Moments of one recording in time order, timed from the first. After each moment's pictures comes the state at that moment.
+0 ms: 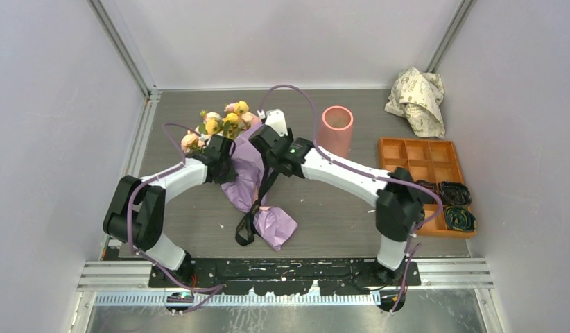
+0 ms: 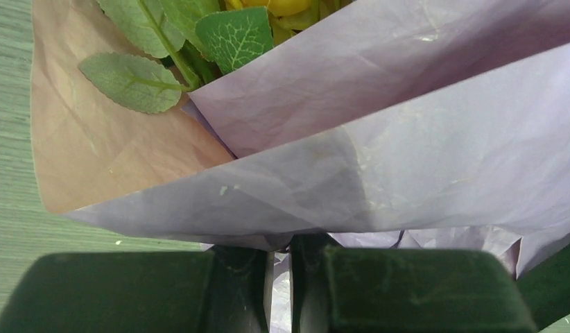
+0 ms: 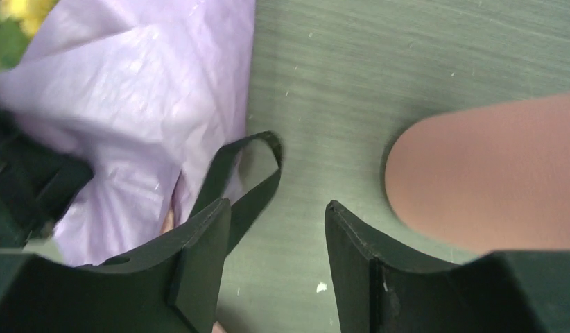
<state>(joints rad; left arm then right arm) -0.38 1.58 0.89 -0.34 -0.15 -0.65 0.93 1.85 1.58 -0.60 0.60 0.46</state>
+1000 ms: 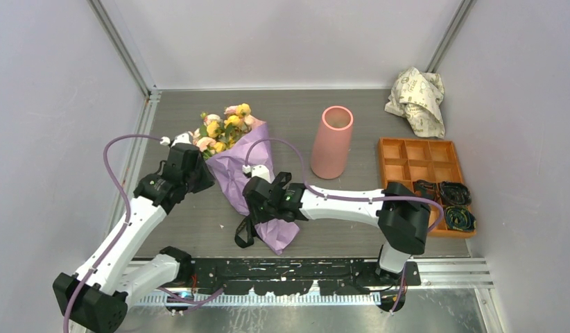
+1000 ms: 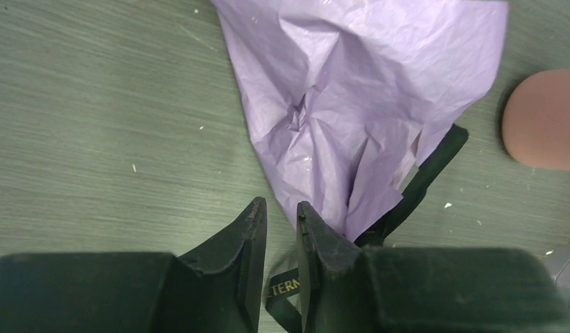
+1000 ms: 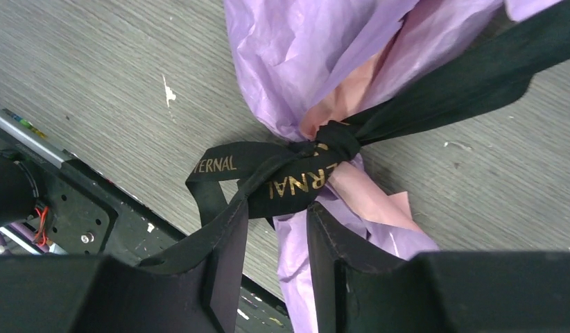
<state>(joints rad) -0.38 0.95 0.90 -0.74 -0.21 -0.66 1.18 1.68 1.18 -0.40 0.20 0.68</state>
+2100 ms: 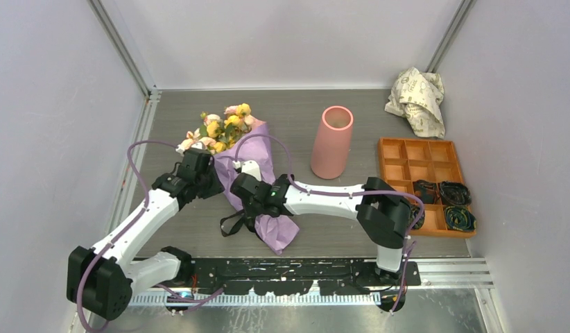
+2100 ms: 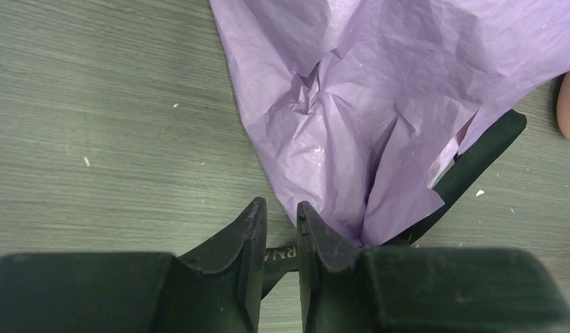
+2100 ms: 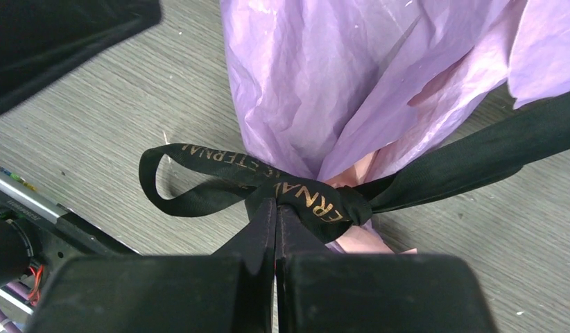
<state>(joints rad) -0.38 1.05 0.76 -0.62 -0.12 -0.69 1.18 1.83 1.32 -0.40 0.26 0.68</state>
